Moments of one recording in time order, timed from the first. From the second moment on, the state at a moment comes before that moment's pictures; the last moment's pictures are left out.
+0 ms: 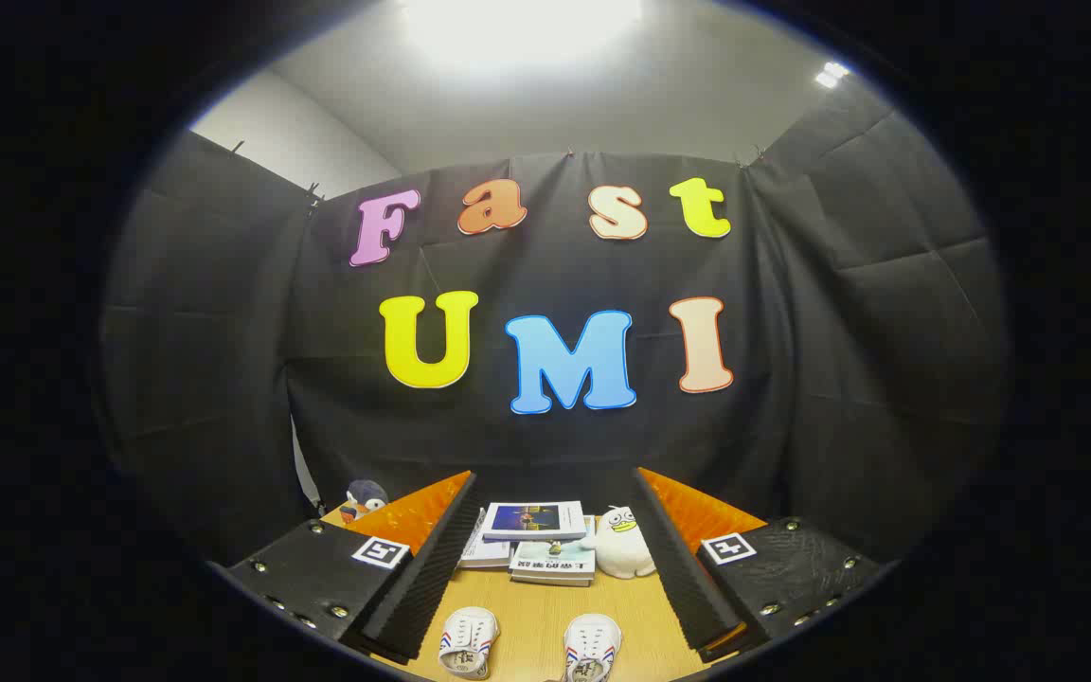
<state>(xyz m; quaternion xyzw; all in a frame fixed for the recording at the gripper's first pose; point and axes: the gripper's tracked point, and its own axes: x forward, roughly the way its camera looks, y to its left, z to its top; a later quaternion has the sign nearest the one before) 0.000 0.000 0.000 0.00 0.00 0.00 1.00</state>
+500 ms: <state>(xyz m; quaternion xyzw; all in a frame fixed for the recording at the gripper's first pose) 0.010 0.004 -0.002 0.01 0.00 0.00 1.00</state>
